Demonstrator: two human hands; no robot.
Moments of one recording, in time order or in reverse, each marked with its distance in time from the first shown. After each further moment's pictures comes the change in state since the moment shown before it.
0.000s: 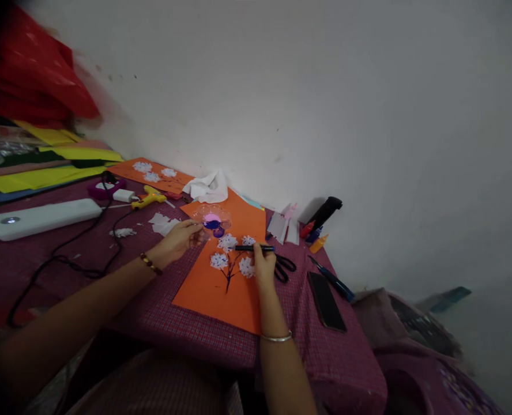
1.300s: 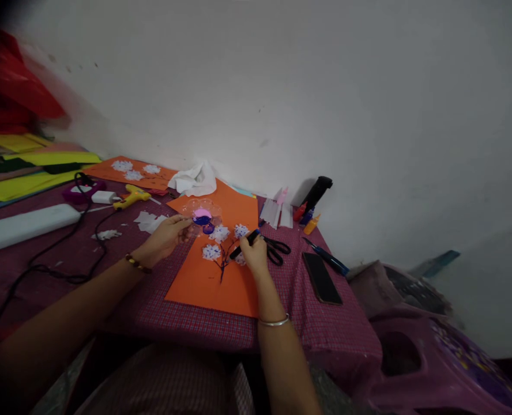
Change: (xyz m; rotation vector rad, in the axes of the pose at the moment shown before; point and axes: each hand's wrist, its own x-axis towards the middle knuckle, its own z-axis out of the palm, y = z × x) left_hand -0.003 -0.001 0.004 0.129 -0.060 0.045; right_hand 0.000 -0.002 -0.009 -0.371 -0.082 -0.139
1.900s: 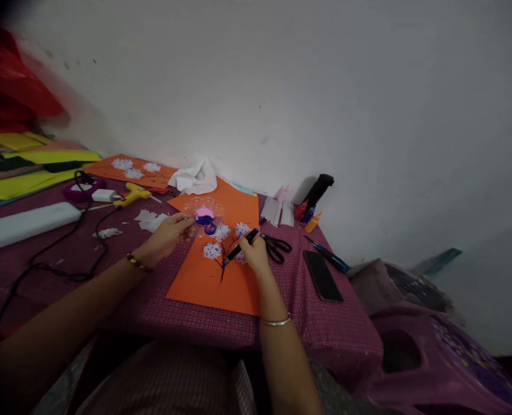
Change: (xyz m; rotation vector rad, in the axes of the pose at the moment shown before) left_hand -0.003 0.000 0.002 0.080 -0.021 0.036; right_hand -0.003 -0.004 -0.001 0.071 -0.107 0.028
